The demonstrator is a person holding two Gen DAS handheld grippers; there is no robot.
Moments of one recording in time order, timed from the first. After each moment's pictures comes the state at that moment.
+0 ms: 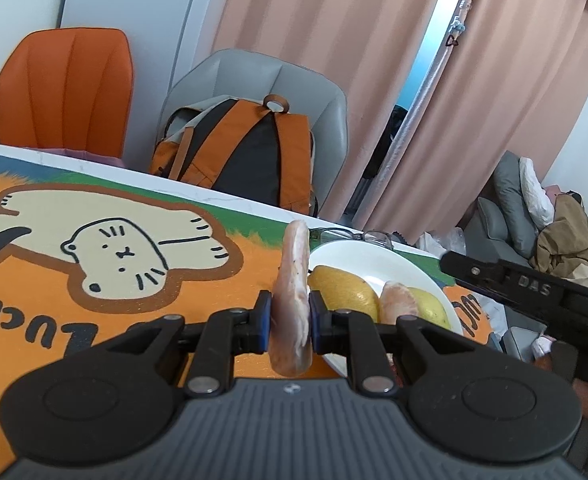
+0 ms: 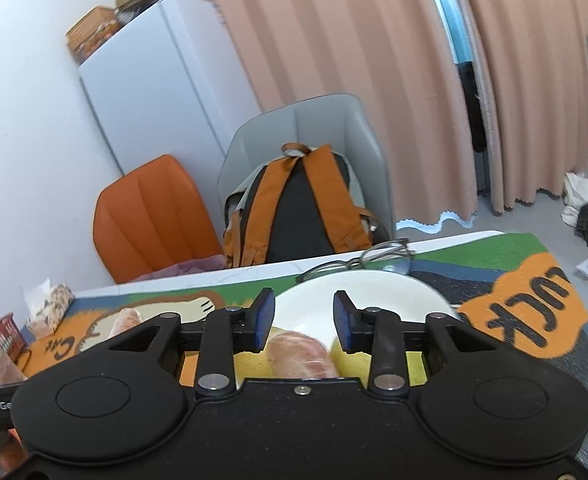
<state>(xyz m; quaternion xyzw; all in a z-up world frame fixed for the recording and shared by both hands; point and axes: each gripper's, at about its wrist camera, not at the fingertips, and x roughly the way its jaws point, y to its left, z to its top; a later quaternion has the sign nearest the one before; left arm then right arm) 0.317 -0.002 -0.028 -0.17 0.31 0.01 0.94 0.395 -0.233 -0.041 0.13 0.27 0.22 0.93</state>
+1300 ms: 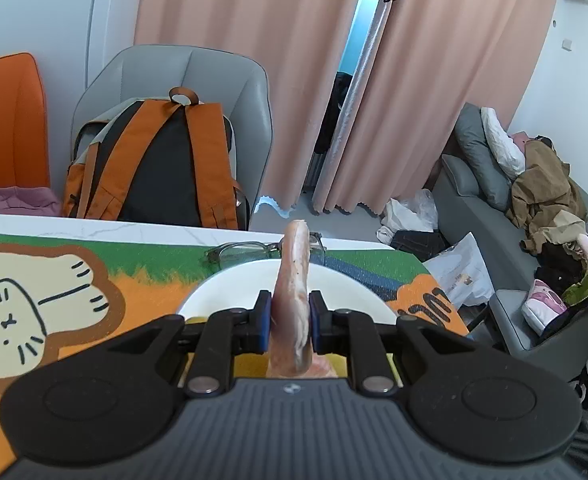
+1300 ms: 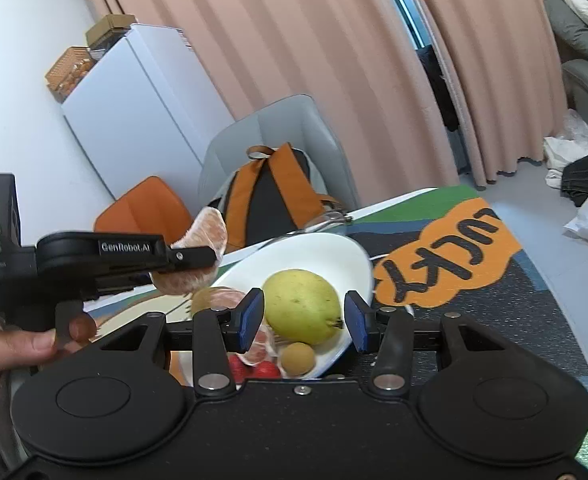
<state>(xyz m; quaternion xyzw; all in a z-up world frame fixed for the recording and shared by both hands) 0.412 -0.082 -0.032 -0.10 0.33 -0.06 0.94 0.367 -0.302 -0.081 0.19 0.27 0.20 0.92</state>
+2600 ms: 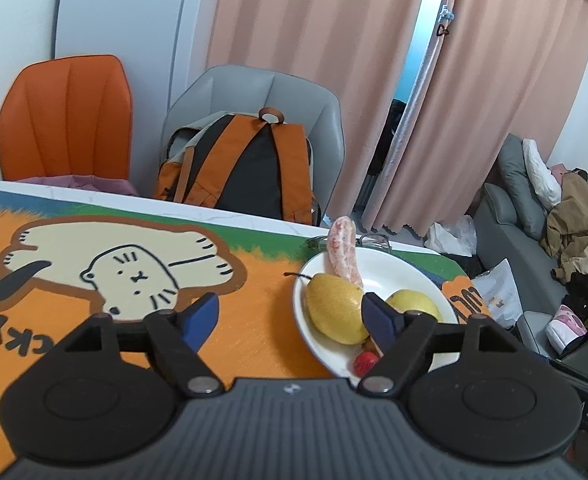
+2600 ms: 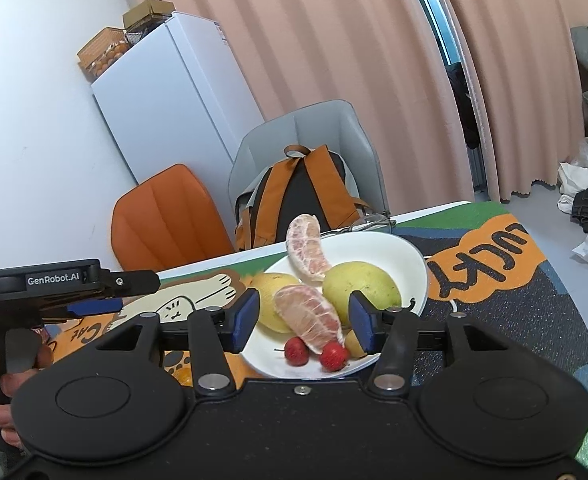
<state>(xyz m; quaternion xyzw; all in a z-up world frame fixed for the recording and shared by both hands) 0.307 -0.011 0.000 -0.12 0.31 0.02 0.94 0.324 -0.260 -0.048 0.15 0.26 0.23 0.93</state>
